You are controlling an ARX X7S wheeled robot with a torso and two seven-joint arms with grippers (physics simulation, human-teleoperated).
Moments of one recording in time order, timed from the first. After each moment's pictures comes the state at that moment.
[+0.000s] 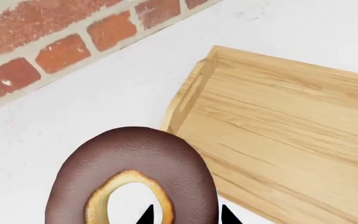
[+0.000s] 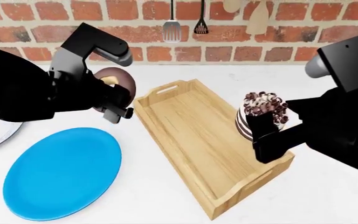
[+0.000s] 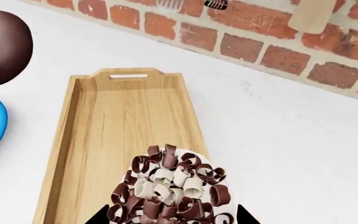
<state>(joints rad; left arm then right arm) -1.60 -0.70 0.96 -0.08 -1.61 -1.24 -0.38 1.29 0.93 -0.50 -0.37 2.28 1.22 1.13</state>
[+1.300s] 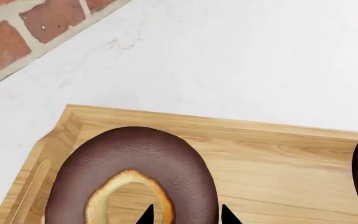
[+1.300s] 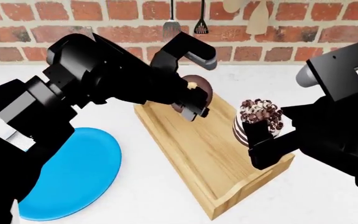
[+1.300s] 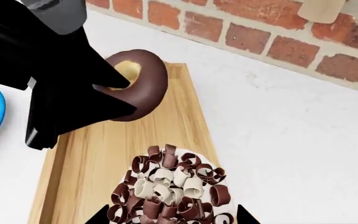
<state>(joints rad) -1.64 -0.18 1.19 -0.59 -1.23 -0.98 0.20 1.26 0.93 -0.52 -0.39 2.23 1.21 1.08</state>
